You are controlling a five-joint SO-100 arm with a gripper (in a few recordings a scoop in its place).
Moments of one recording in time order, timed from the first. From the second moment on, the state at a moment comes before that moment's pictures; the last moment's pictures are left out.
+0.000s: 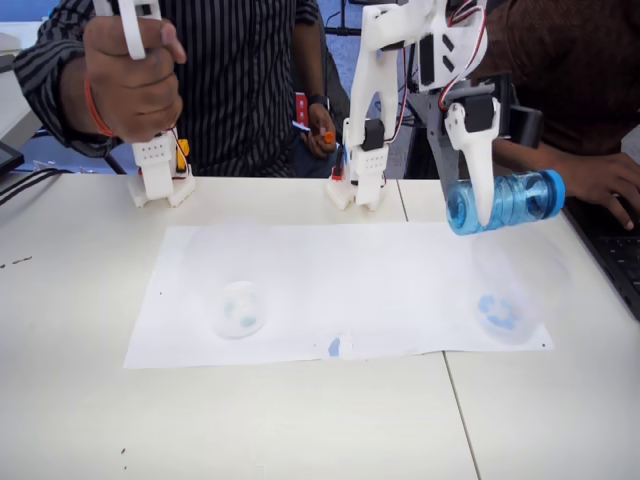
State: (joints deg) arm -20.6 91.1 60.1 90.2 6.0
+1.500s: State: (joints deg) arm -32.2 91.0 60.0 90.1 6.0
